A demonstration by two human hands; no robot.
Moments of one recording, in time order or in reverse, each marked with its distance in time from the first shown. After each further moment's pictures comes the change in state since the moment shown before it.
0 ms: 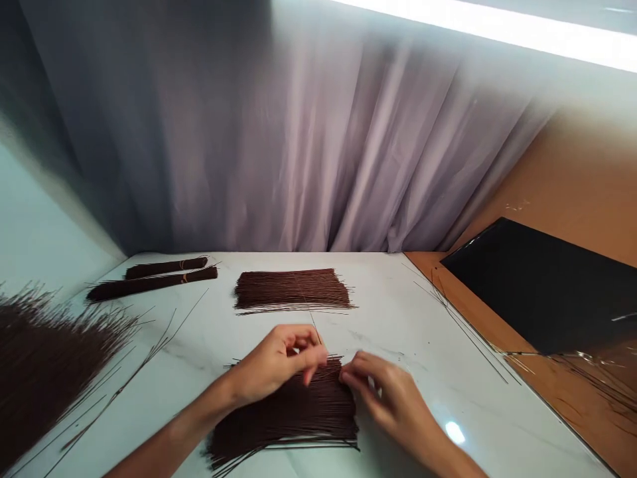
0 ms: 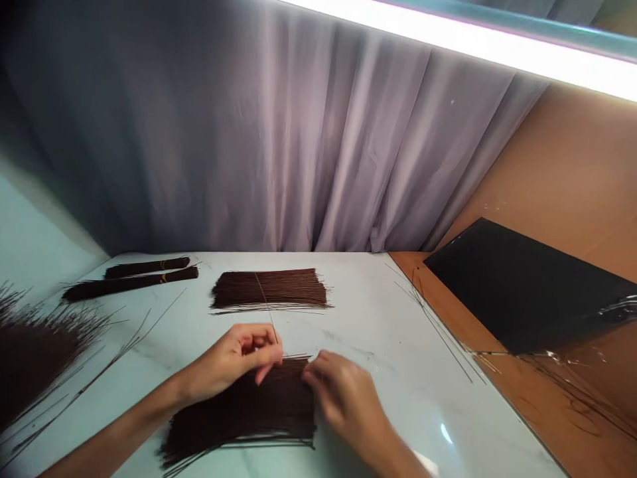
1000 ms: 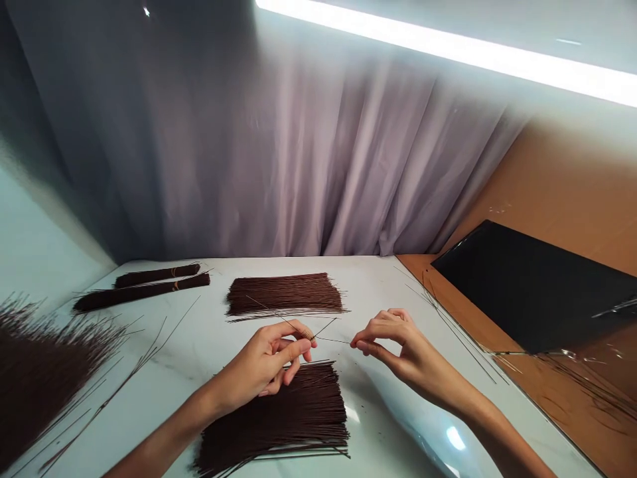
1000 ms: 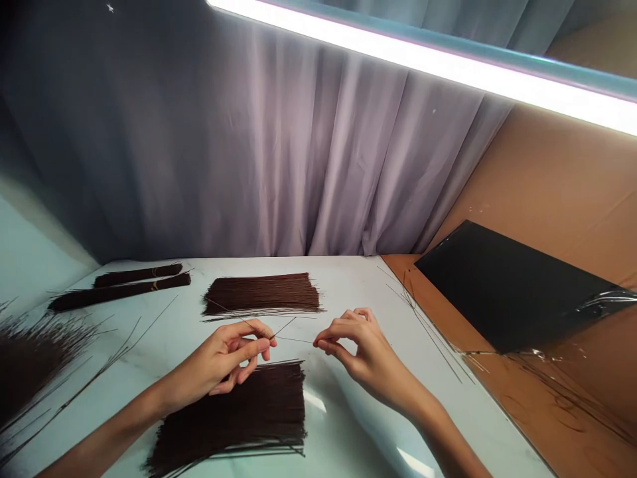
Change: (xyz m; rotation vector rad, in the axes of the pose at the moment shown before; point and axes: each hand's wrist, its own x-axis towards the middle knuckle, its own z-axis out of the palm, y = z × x) left_hand -0.004 0.009 0.001 -0.111 0.077 -0.142; right_hand 0.026 0.025 -0.065 0.047 -0.100 0.020
